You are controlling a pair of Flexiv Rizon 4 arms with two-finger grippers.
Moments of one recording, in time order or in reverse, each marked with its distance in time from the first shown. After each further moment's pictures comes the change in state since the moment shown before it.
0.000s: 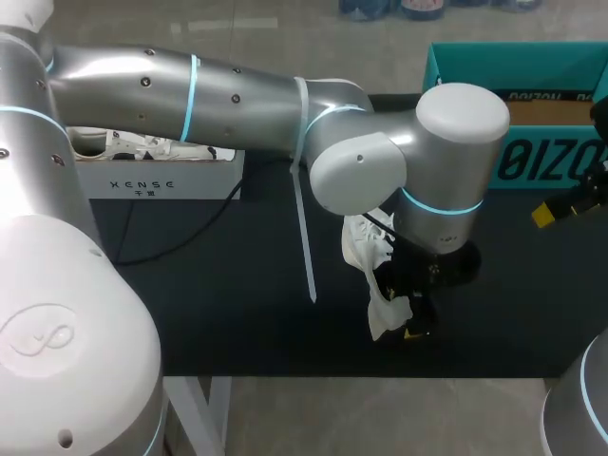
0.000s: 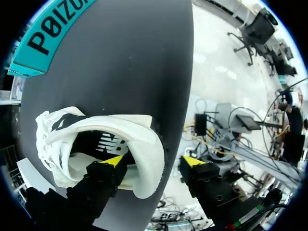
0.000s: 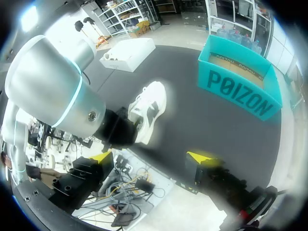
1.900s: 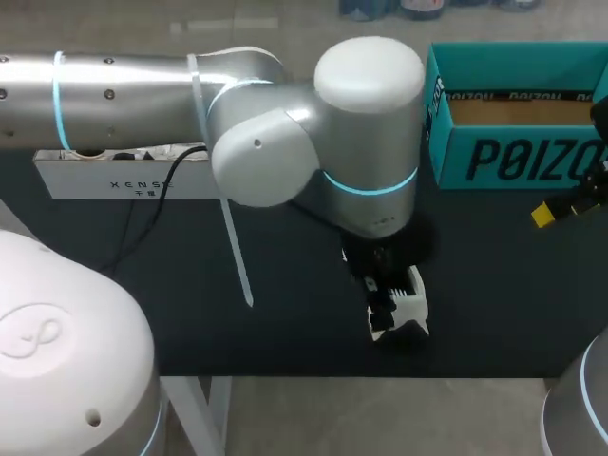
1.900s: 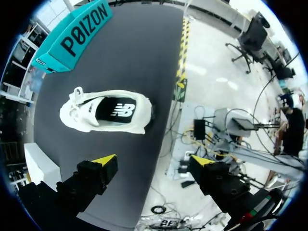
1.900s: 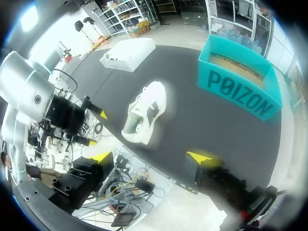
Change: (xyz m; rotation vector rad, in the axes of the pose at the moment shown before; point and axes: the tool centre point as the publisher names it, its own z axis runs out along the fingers) left arm 0.022 0.067 -0.076 0.134 -0.045 -0.015; right arm 0.000 0.000 0.000 0.000 0.000 0.000
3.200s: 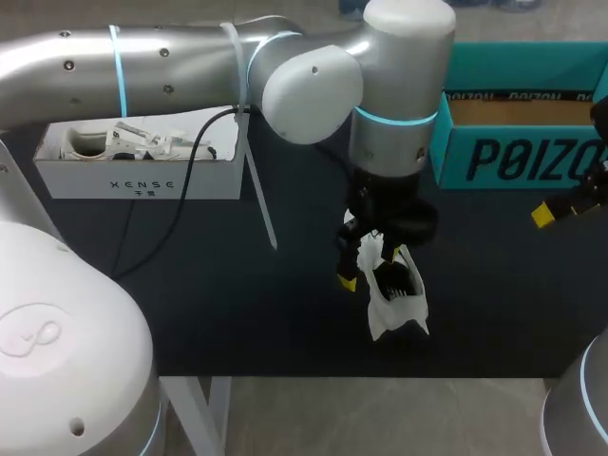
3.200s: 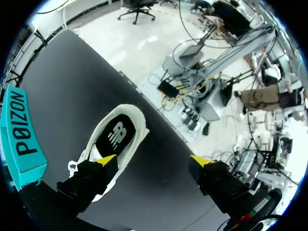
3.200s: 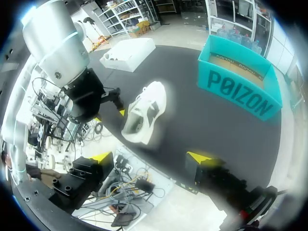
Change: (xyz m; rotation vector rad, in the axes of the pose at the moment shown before) left arm -0.068 -0.017 0.007 -0.069 0.230 0.945; right arm 0.000 0.000 0.000 0.000 0.000 0.000
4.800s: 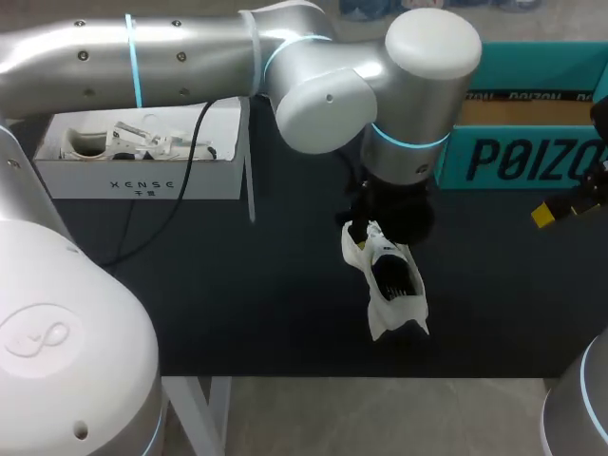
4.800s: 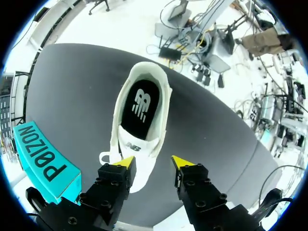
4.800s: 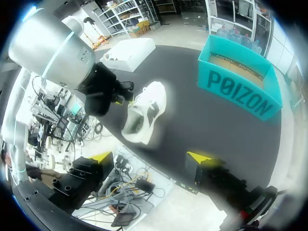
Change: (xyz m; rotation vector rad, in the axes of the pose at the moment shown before) left arm -0.070 0.042 -0.004 -0.267 -0.168 0.379; right arm 0.000 0.000 0.000 0.000 0.000 0.000
